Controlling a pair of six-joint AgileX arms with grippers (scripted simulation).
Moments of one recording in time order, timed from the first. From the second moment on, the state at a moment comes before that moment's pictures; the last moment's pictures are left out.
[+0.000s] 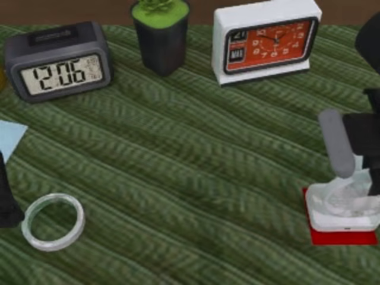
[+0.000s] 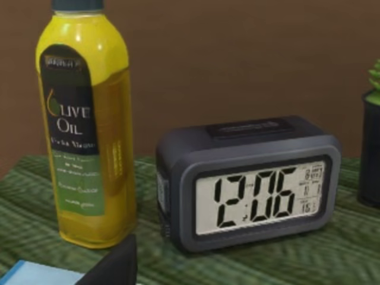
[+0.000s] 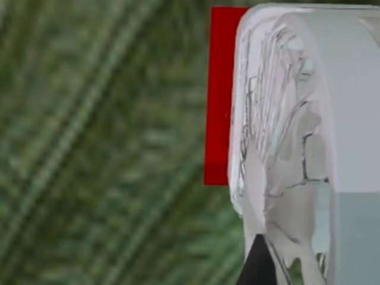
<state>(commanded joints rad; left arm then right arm) 0.00 0.00 0.00 0.00 0.00 0.00 0.35 1.58 1.25 -1.25 -0.01 -1.24</state>
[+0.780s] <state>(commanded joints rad) 0.00 0.00 0.00 0.00 0.00 0.00 0.35 1.58 1.25 -1.24 -0.01 -1.24</state>
